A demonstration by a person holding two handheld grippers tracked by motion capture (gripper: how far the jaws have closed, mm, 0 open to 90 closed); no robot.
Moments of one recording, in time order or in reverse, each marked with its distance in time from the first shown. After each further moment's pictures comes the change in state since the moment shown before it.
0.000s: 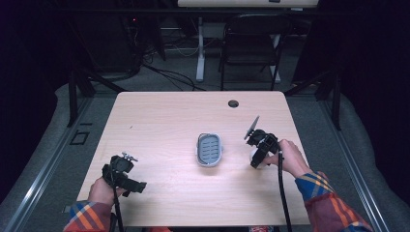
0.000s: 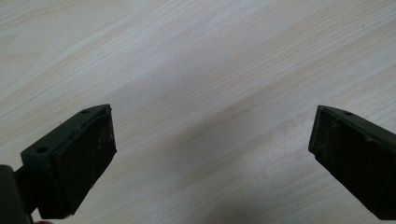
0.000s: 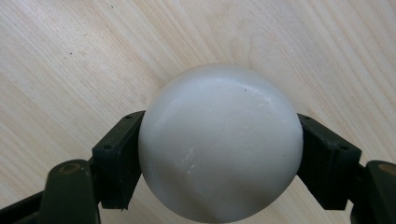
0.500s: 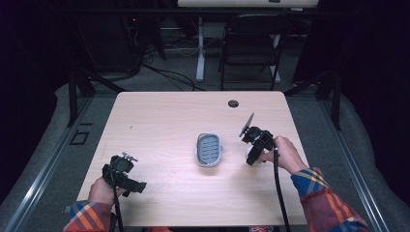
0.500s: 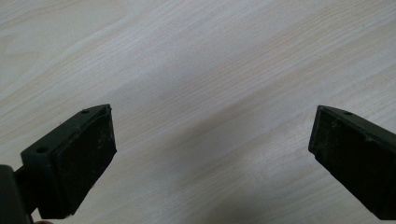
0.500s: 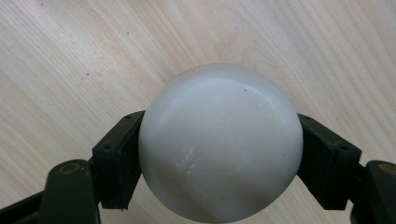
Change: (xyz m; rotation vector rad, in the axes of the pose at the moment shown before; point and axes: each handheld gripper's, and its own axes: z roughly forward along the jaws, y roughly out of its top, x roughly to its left) left arm 0.000 0.000 0.001 -0.003 0.000 -0.001; right arm 0.005 0.017 -0.007 0.002 -0.012 -0.045
